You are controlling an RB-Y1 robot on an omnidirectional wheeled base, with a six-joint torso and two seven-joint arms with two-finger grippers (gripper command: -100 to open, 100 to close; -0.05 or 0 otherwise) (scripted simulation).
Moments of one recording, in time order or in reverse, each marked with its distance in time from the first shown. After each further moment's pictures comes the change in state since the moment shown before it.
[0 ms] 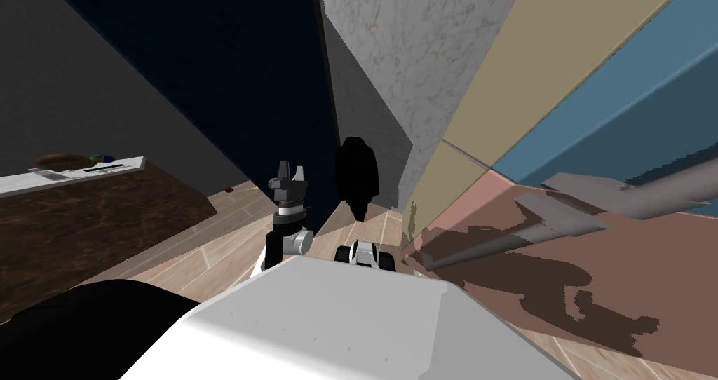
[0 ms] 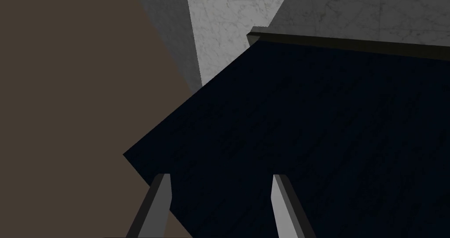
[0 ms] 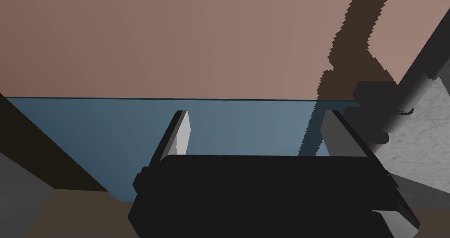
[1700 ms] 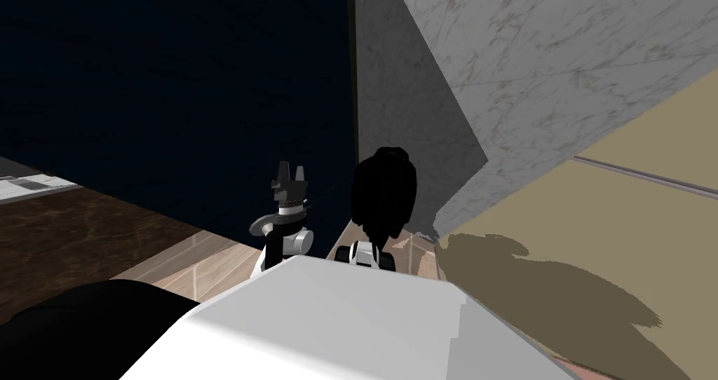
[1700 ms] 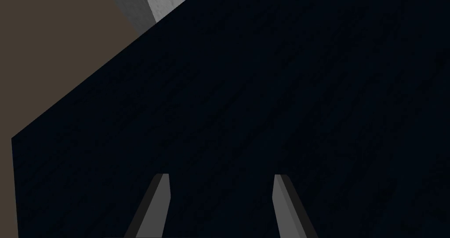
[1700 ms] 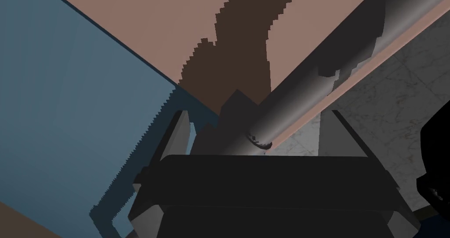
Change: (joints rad) left arm 0.000 0.000 0.000 0.000 0.000 0.000 0.000; right arm 0.225 -0.077 -0.389 0.367 0.100 -0.206 0.276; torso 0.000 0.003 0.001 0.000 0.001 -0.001
